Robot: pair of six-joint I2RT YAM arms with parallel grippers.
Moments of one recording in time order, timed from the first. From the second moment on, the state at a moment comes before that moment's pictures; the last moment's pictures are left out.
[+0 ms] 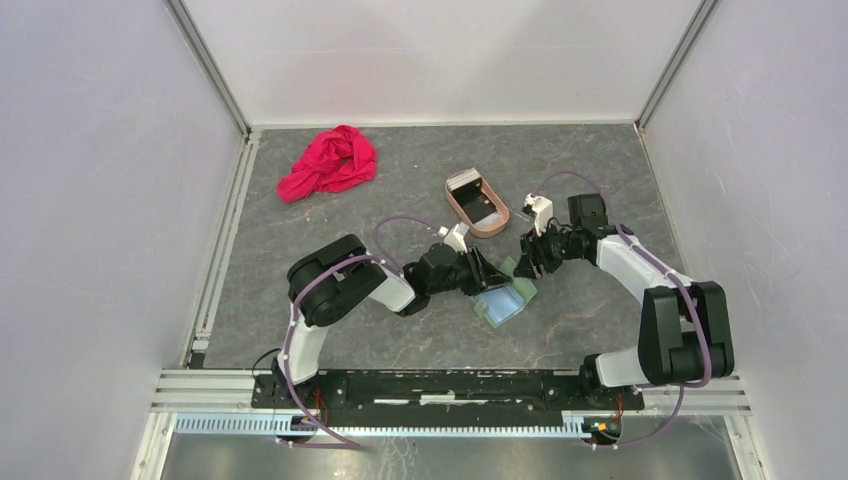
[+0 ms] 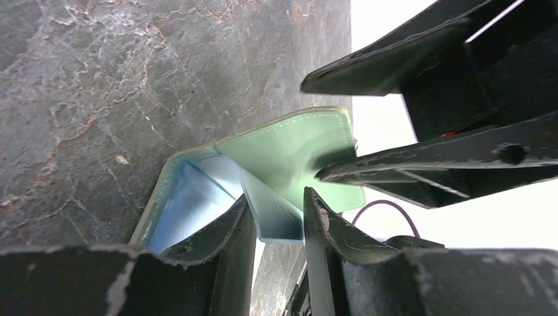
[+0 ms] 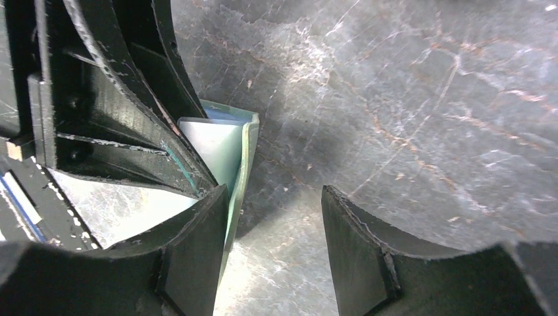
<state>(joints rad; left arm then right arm) -0.94 2.04 0.82 0.93 0.21 -1.21 0.11 1.42 0.76 -0.43 -0.69 -0.39</state>
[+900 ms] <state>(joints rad) -0.94 2.08 0.91 0.93 0.19 -1.25 0.07 1.19 0.77 -0.70 -0.92 -0.82</state>
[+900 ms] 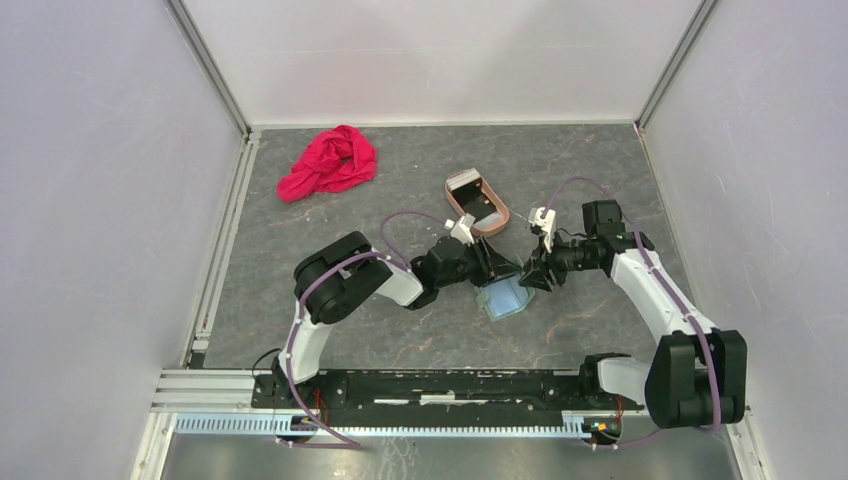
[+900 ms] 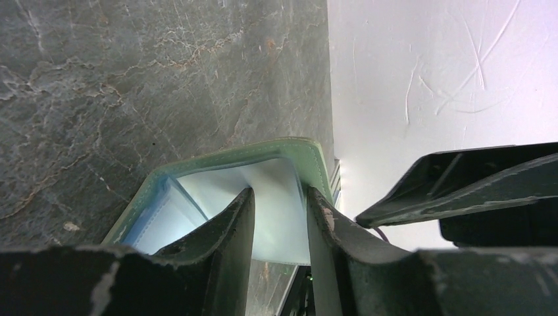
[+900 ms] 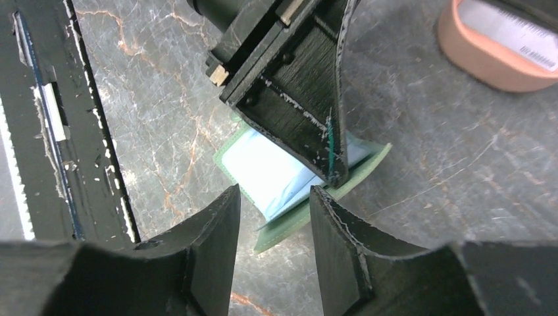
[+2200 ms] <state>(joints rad) -0.97 2.02 0.87 0.75 0.18 -1.14 0.07 1.41 0.67 -0.49 -0.55 -0.60</state>
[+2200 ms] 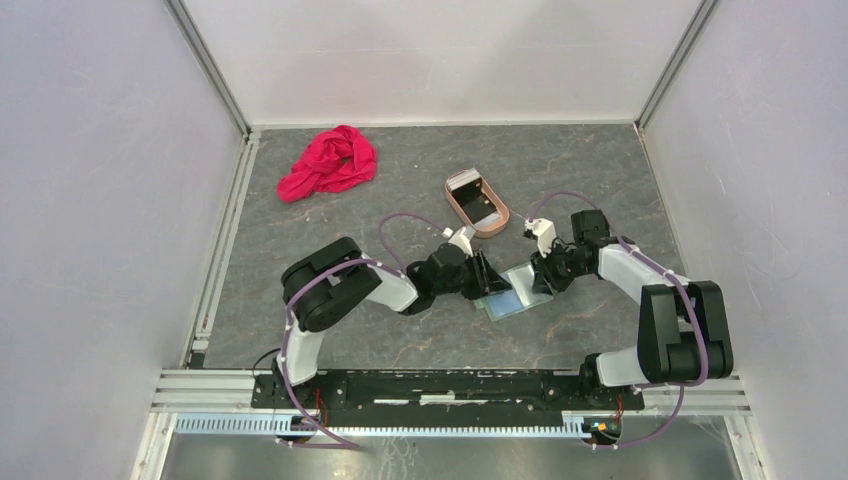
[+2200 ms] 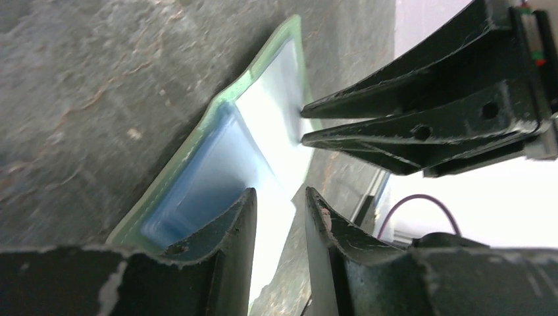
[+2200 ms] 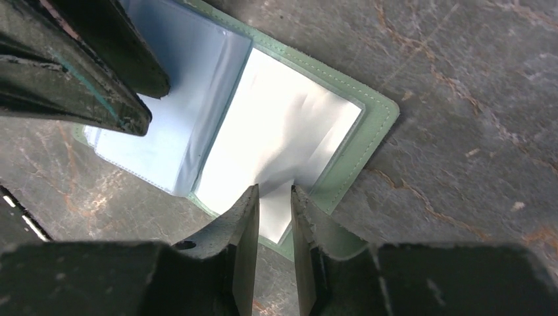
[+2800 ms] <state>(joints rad) -0.97 1.95 0.90 0.52 0.12 -0.92 0.07 1.50 0.70 -0.51 -0.88 -0.59</state>
